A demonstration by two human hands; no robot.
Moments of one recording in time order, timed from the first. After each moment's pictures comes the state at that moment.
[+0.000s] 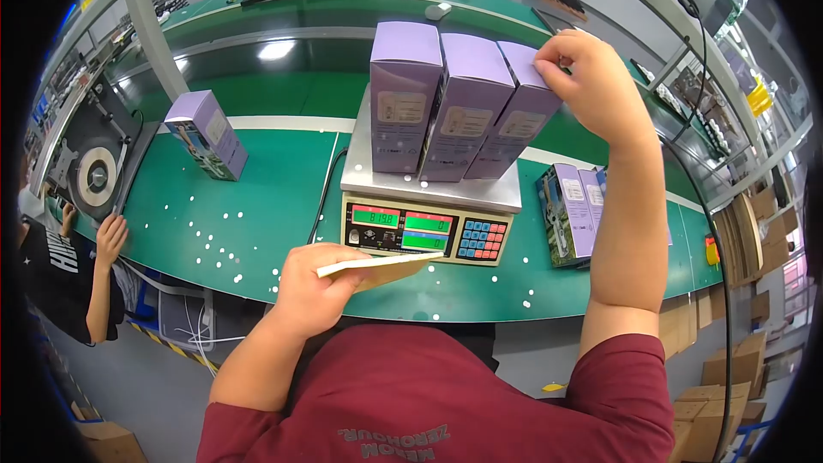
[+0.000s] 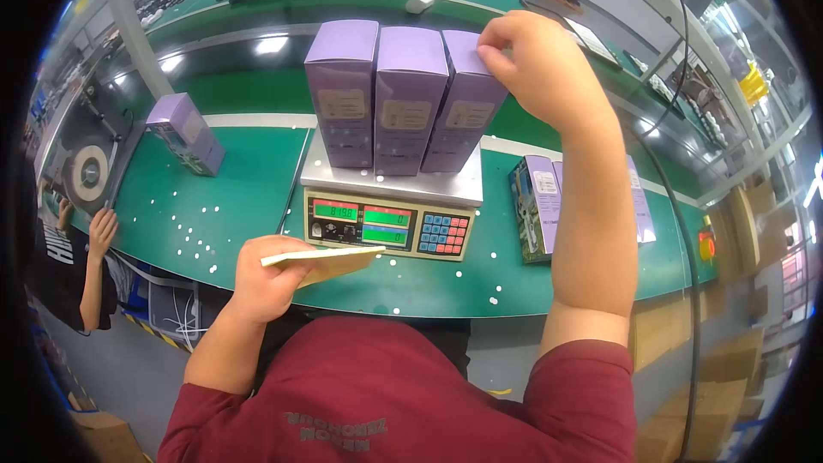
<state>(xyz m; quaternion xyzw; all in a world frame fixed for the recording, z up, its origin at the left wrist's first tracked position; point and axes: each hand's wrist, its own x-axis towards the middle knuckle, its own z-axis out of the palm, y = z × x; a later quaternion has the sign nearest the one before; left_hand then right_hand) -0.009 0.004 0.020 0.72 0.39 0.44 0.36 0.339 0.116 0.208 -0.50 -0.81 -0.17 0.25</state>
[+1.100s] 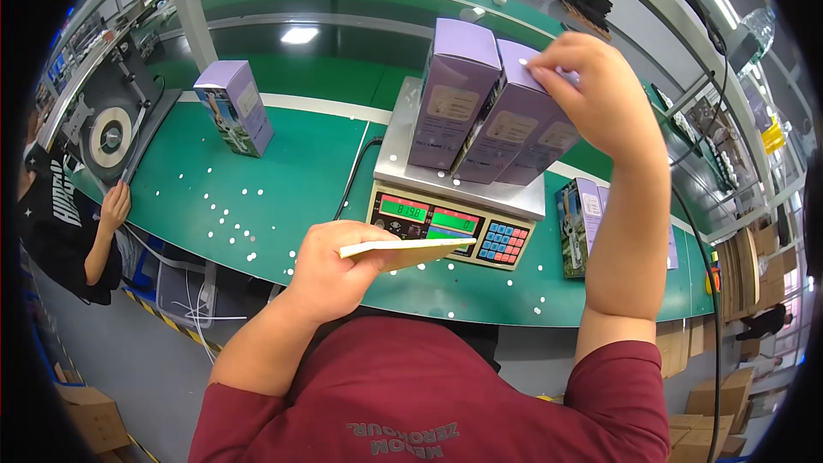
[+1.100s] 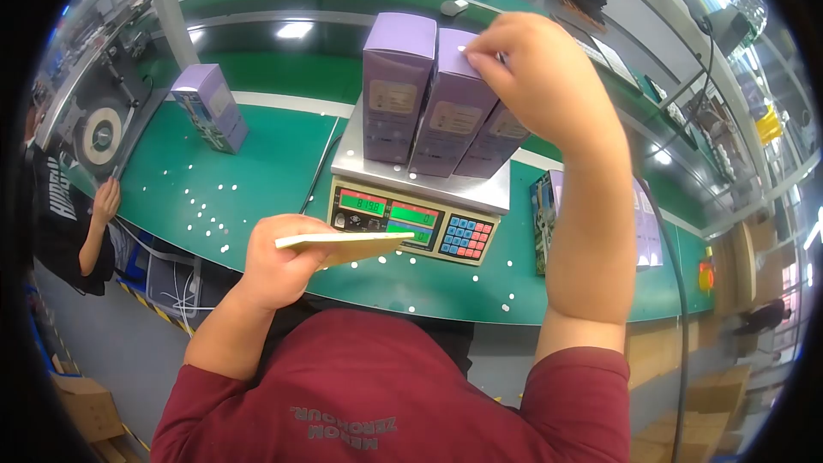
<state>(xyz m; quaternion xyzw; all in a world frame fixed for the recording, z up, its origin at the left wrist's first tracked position) -0.013 0.005 0.027 0.68 0.38 0.49 0.38 0.281 0.112 0.212 -0.41 -0.85 -0.14 0.28</state>
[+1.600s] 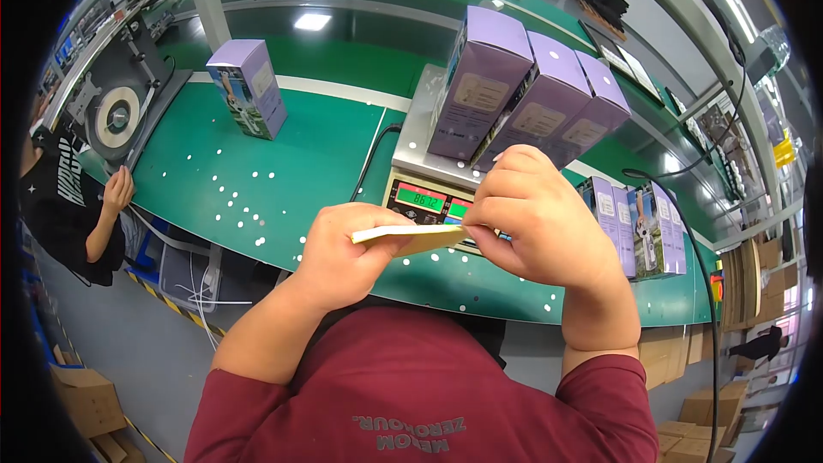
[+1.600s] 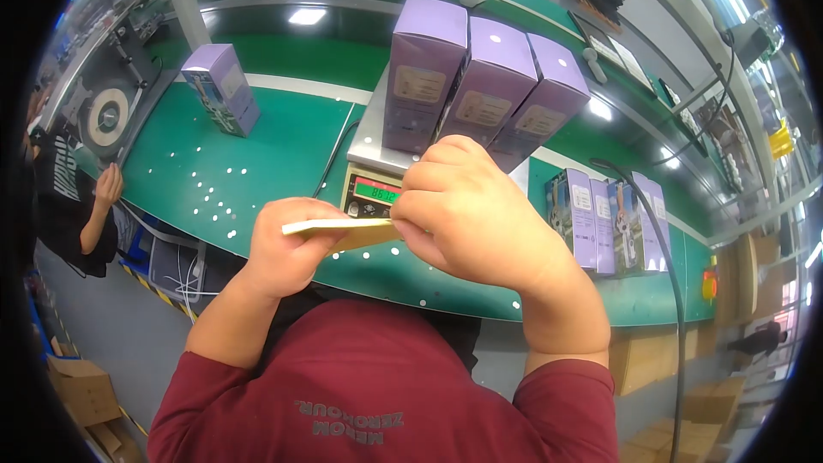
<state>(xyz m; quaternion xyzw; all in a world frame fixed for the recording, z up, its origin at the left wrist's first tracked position) -0.018 0.009 0.031 0.70 0.36 0.50 0.36 0.228 0.042 0.131 -0.24 -0.94 0.03 0.23</state>
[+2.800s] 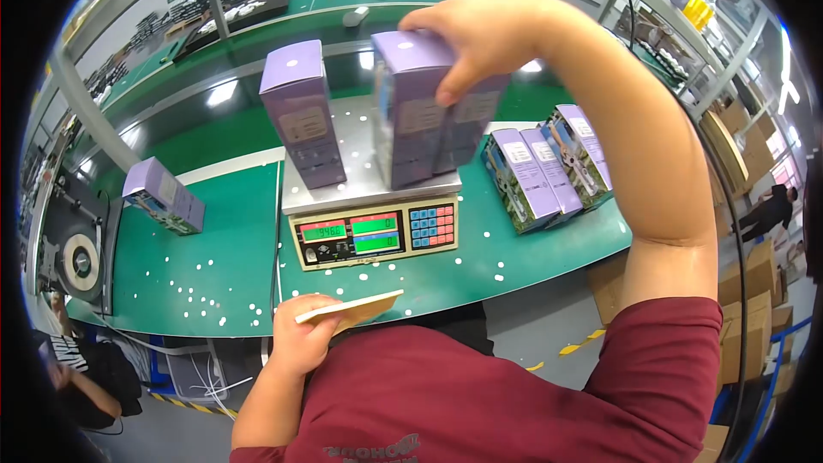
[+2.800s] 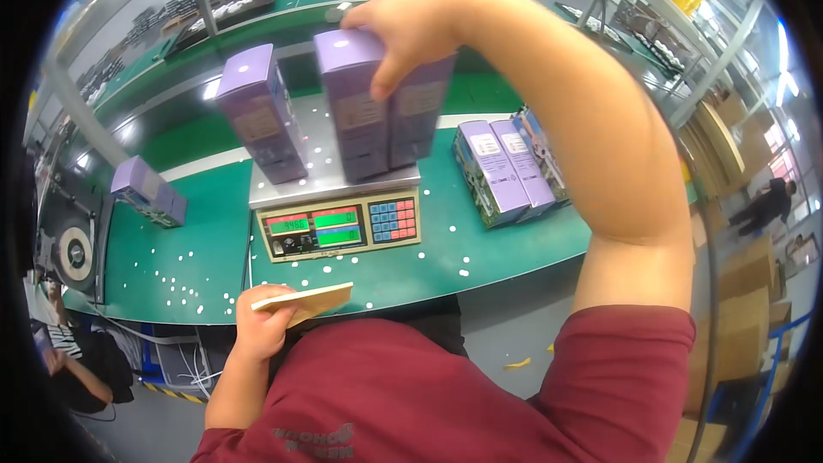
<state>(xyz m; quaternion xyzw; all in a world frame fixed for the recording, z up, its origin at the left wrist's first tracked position) -0.006 -0.023 -0.026 0.72 0.40 0.39 0.42 0.335 0.114 0.262 -0.52 -0.85 -0.03 -0.07</state>
